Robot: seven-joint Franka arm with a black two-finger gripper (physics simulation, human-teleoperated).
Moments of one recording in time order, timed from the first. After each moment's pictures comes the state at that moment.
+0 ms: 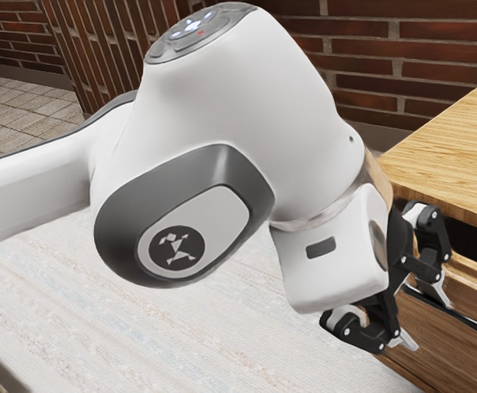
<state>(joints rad) -0.22 -0.13 -0.38 -1.71 -0.10 2.02 1.22</state>
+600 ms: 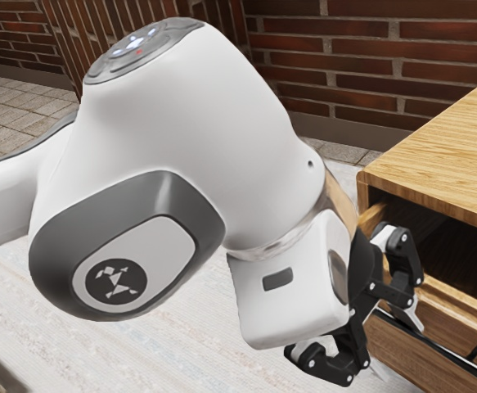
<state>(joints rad) -0.24 -0.24 -0.38 -1.81 -0.14 2.01 1.20</state>
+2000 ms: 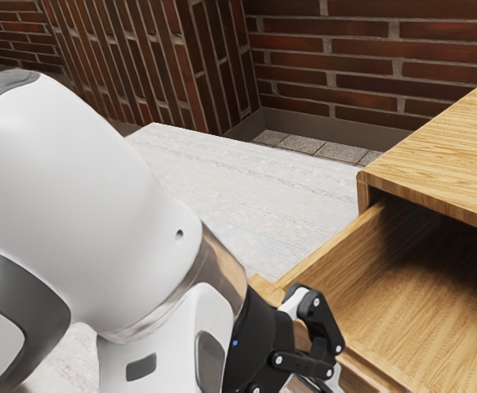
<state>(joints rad) -0.29 -0.51 -0.35 -2.03 -0.27 1.95 1.15</state>
